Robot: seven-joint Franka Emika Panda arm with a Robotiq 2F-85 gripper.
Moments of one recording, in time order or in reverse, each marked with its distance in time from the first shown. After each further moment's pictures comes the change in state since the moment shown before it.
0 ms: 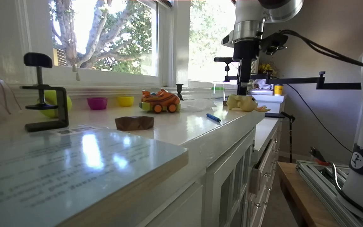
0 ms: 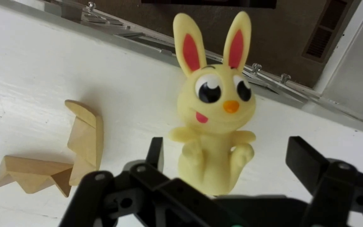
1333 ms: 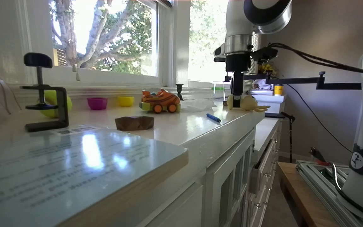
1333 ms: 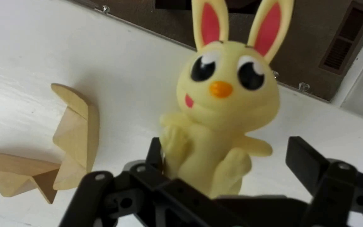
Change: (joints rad) arm -0.027 0.147 0.061 -0.001 -0.014 0.120 0.002
